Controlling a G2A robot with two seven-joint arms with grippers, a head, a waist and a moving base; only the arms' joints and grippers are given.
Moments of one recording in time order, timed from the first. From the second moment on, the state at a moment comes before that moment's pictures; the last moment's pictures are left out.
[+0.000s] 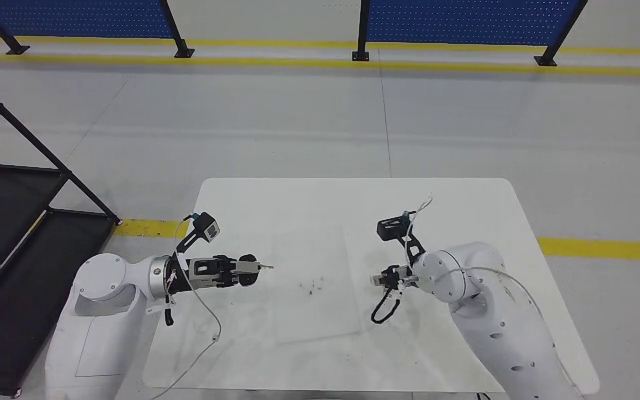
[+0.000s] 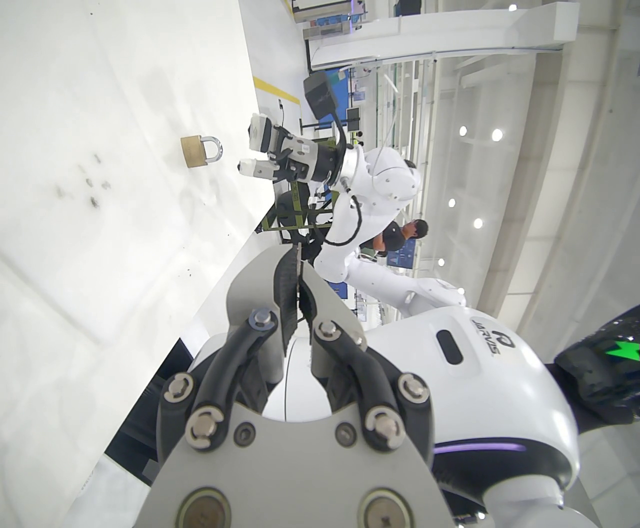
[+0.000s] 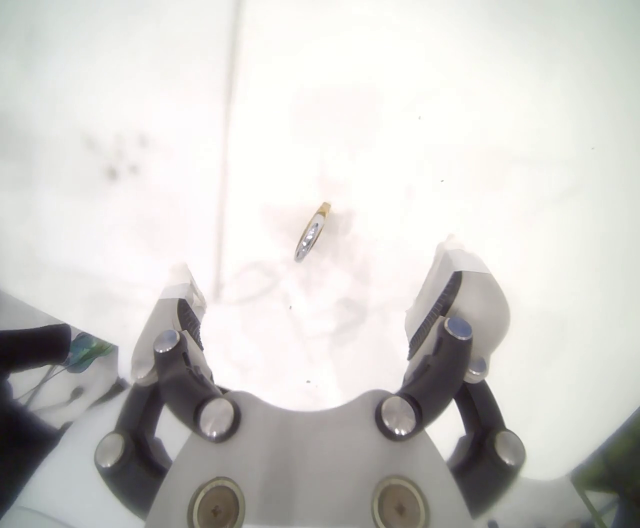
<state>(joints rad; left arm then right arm) 1.59 -1.10 -1.79 -1.72 -0.37 0.02 -1.46 -1.13 -1.23 1.01 -1.83 -1.04 0.28 1.54</state>
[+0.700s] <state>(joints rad) 1.59 -1.10 -1.79 -1.72 -0.37 0.02 -1.46 -1.04 -1.24 0.85 -1.66 -1.03 0.28 1.54</state>
